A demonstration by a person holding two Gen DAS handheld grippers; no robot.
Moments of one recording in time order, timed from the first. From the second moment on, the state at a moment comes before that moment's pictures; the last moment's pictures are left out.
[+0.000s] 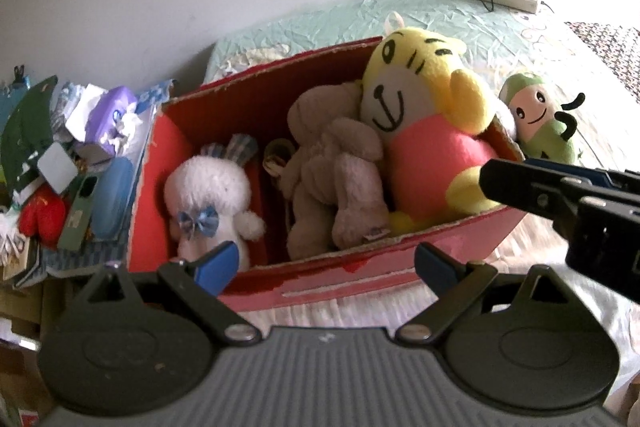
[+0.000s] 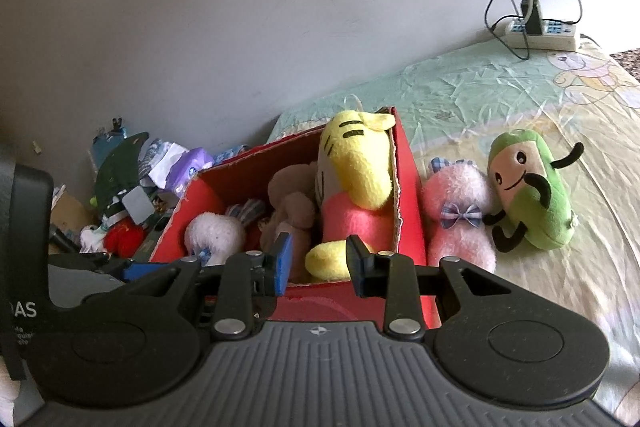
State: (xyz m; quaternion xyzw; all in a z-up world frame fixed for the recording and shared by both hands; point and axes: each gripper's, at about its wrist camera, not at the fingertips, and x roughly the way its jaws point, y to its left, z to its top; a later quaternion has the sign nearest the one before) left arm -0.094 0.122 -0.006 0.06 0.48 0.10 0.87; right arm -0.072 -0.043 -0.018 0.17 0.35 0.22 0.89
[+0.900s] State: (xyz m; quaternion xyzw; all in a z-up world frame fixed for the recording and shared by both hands) left arm -0.077 0.036 -0.044 0.00 0.54 0.17 0.82; right arm -0.031 -0.118 -0.039 0.12 0.42 0.31 0.84
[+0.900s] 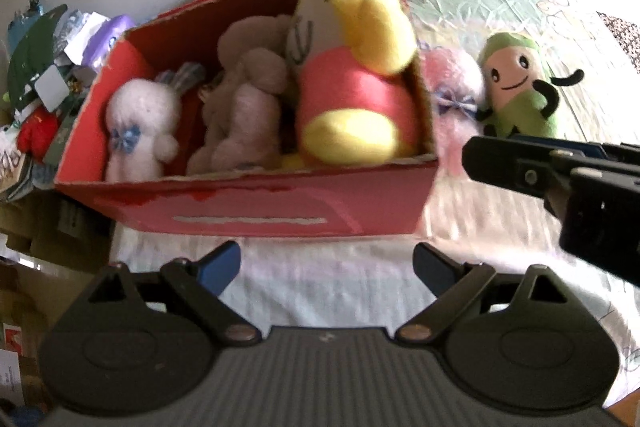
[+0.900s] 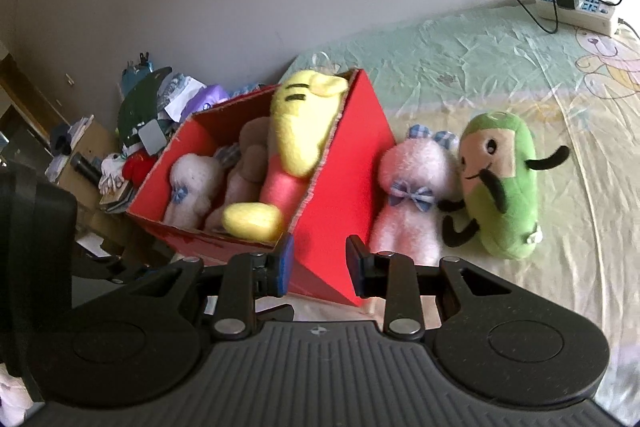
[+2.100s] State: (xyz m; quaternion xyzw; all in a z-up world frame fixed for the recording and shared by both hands) left arm -0.037 -0.080 -0.087 0.02 0.57 0.06 0.82; right arm -0.017 -0.224 -0.075 0.16 0.47 0.25 0.83
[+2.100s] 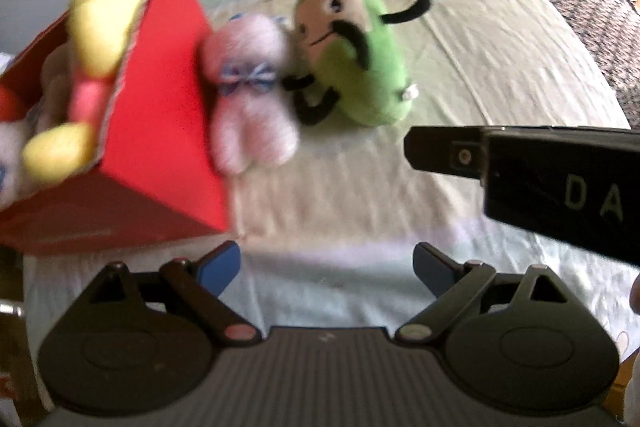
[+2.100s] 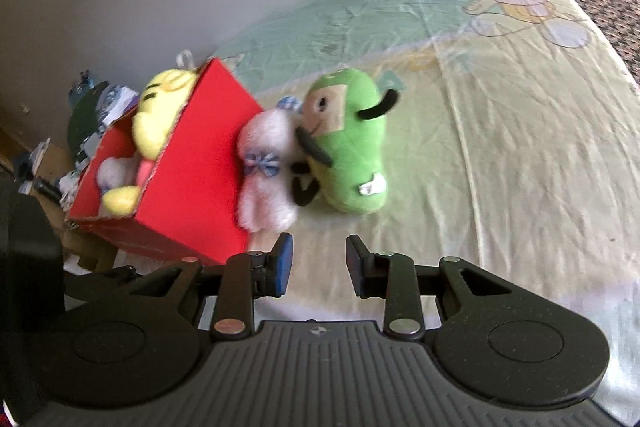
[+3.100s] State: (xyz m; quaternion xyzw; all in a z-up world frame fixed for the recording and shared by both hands) left arm 0.061 -0.058 -0.118 -0.02 0.51 -0.03 0.86; right arm 0.092 -0.235 -0.118 0.27 0.49 0.25 0.79
